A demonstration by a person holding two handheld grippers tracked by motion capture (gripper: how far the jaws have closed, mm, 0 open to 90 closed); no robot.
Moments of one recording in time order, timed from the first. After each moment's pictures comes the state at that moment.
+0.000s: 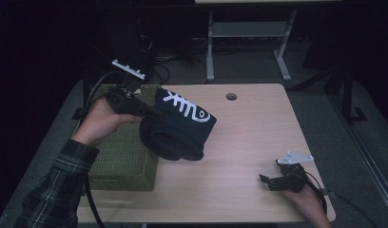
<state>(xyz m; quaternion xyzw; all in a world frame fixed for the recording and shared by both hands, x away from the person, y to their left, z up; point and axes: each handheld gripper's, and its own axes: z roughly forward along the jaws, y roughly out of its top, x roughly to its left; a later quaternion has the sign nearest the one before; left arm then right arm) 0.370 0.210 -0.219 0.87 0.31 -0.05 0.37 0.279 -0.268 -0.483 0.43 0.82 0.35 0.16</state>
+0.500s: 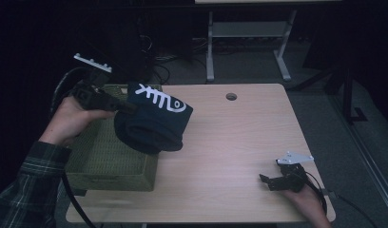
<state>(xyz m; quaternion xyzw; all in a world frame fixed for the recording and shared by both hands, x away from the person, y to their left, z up) 0.363 0.273 -0.201 0.85 0.36 -0.02 0.38 0.279 -0.269 -0.483 0.43 0.82 0.35 0.16</state>
